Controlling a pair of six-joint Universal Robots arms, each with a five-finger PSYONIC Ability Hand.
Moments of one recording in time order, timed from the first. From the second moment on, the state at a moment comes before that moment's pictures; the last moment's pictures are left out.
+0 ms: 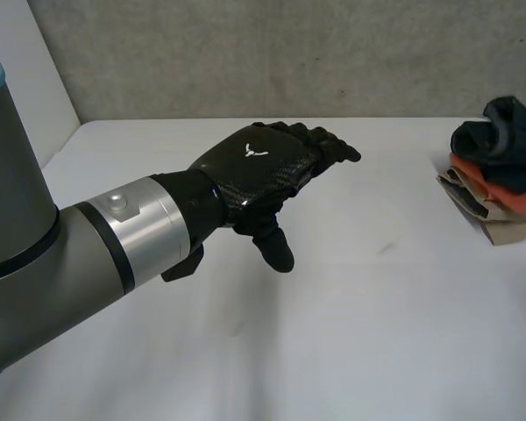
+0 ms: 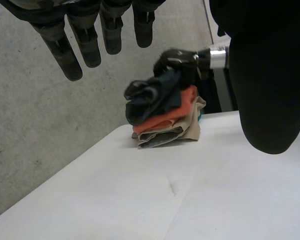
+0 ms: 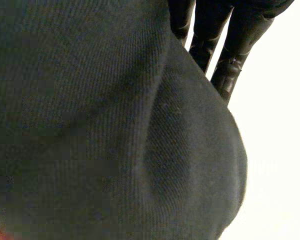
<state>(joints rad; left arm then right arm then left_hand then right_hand) 4.07 -1.76 -1.31 2.90 -1.13 3.29 1.10 -0.63 0.92 -0.87 0.45 3.24 0.16 0.19 0.21 0.20 0.05 0.87 1.17 1.14 1.17 0.85</state>
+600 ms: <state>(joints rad) 4.06 -1.76 -1.31 2.92 -1.13 3.24 0.95 -0.86 1.19 -0.62 0.67 3.15 0.16 0.19 0.21 0.20 0.05 0.21 0.22 0.22 0.24 0.06</state>
